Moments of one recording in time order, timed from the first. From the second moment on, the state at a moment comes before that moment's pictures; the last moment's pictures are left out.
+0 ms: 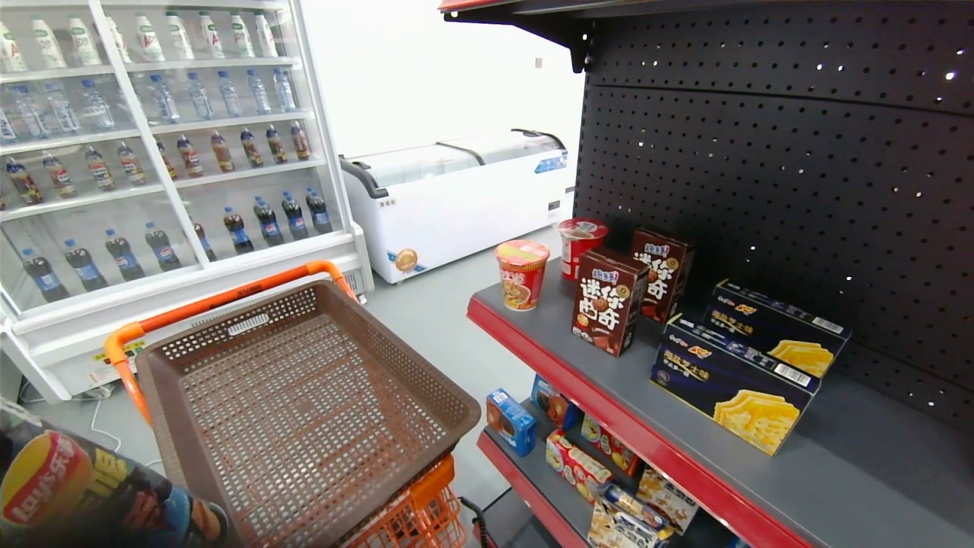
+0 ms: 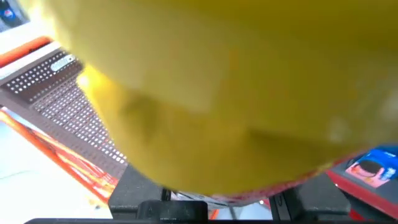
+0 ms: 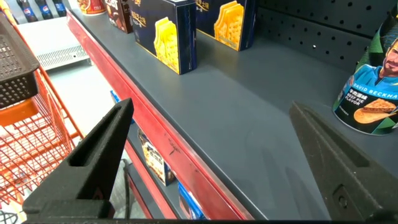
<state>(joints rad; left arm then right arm) -0.08 0.61 -0.21 -0.28 -0.18 -0.02 0.00 0.00 0.00 0.00 0.04 0.00</state>
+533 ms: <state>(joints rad) -0.08 0.45 -0.18 -0.27 -0.13 -0.03 0.00 0.00 0.00 0.00 0.04 0.00</state>
